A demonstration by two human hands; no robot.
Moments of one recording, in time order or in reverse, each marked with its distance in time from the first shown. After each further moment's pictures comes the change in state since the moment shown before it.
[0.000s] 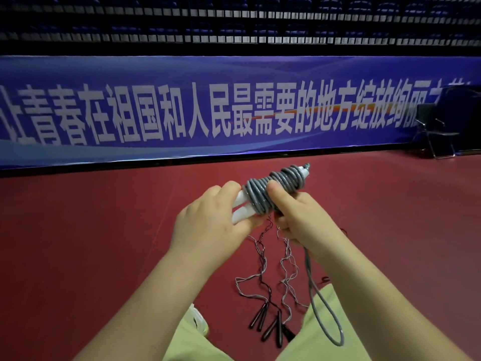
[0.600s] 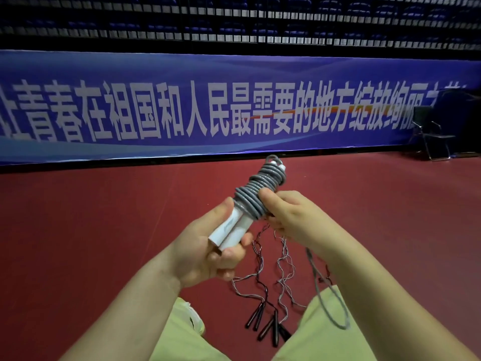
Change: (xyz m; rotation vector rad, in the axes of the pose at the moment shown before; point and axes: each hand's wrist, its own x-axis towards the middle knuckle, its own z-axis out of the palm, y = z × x) left_hand -0.010 -0.027 0.001 -1.476 -0.982 -0.525; right_hand 0.013 0.005 -0.003 -0.169 -0.165 -0.131
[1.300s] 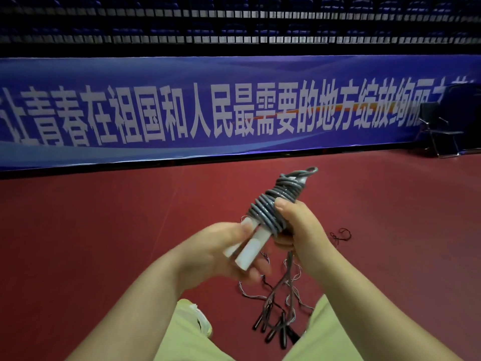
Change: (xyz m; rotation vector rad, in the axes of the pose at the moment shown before) left_hand 0.003 -0.003 -0.003 0.211 0.004 0.059; right_hand -0.005 0.014 0.025 0.572 0.052 -0.065
